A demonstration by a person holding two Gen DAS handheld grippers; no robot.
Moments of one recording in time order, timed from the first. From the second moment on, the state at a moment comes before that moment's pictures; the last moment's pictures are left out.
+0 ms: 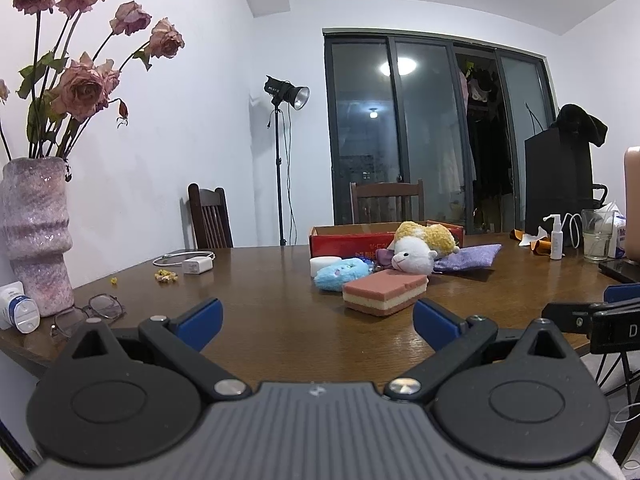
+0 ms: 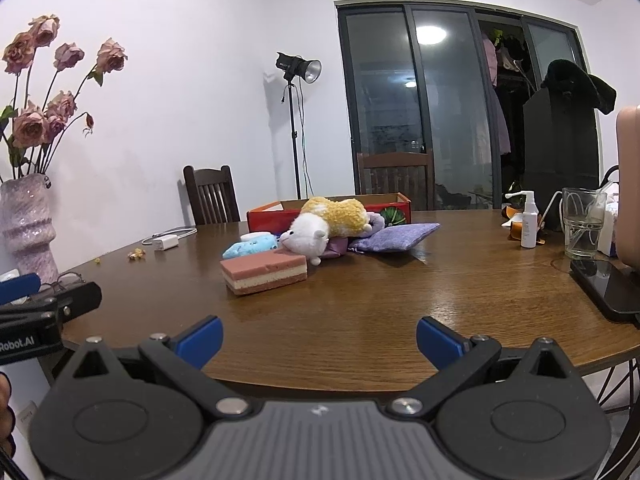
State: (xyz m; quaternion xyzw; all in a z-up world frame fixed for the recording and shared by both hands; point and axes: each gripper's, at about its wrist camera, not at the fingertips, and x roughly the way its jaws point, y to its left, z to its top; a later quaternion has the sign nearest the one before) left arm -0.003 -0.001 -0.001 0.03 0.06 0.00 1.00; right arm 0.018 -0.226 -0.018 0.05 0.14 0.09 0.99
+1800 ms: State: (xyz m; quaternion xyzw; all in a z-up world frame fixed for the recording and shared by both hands) left arm -0.002 -0.002 -0.002 0.05 0.04 0.00 1.00; right arm 0.024 -0.229 -0.022 0.06 0.15 0.09 0.98
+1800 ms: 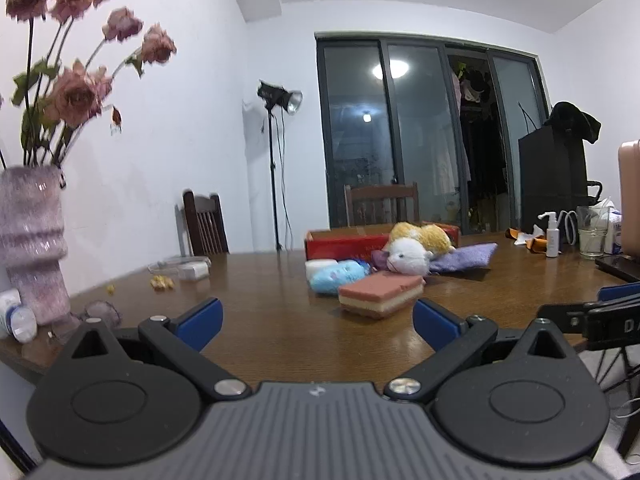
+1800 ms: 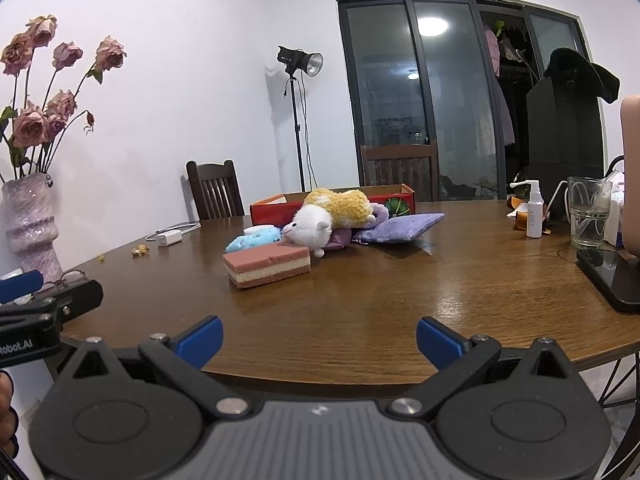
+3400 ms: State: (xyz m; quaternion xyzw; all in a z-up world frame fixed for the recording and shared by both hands) left arm 0.219 0.041 0.003 -0.15 0.33 -0.17 0.92; right arm 0.225 -0.230 -0.001 0.19 0.33 0.25 0.89
